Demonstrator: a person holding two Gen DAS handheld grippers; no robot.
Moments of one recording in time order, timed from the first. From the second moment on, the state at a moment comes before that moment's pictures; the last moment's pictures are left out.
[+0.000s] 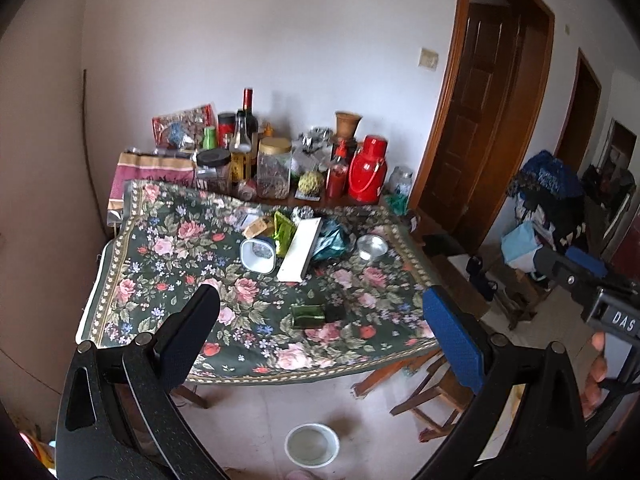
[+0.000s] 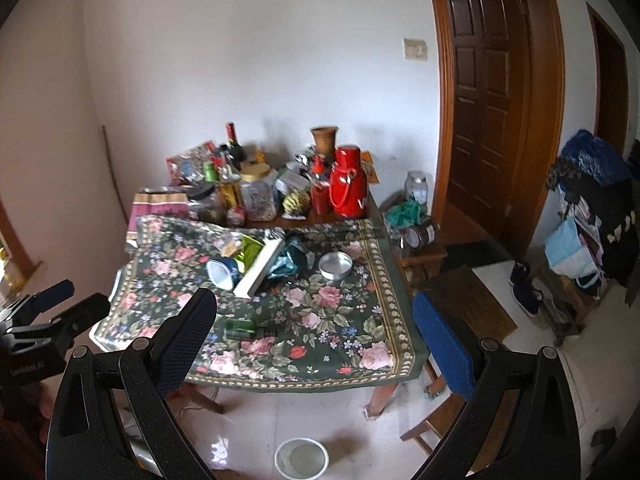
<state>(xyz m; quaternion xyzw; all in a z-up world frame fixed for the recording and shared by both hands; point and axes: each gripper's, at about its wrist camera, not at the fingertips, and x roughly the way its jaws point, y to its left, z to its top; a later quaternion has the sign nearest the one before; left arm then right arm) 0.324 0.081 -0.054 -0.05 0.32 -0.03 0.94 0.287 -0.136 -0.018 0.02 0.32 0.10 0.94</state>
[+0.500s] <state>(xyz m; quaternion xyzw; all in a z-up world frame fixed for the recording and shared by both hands) 0.450 0.087 -0.166 -0.11 0.46 0.05 0.88 0.422 -0.146 -0.104 0.00 0.45 0.10 0.89</state>
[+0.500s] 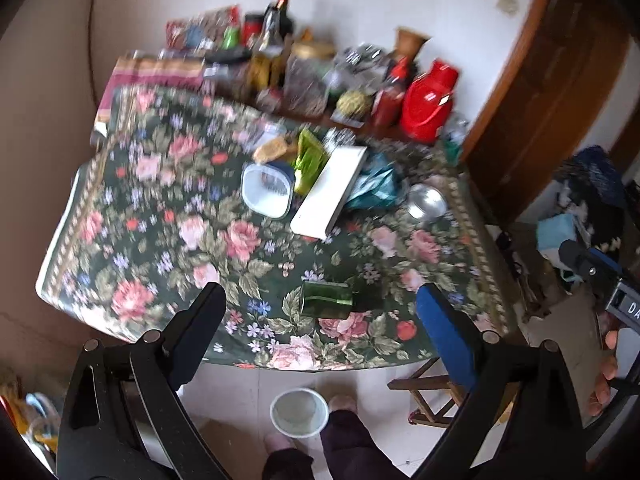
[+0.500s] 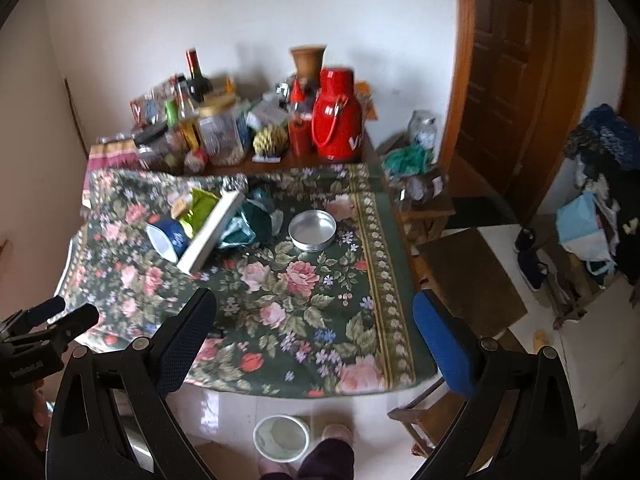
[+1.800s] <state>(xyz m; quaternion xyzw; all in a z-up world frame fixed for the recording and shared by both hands) 0.530 0.069 -0.301 -0.22 0.57 0.17 0.77 0.602 -0.122 -0.248 -0.08 0.55 0.19 0.81</state>
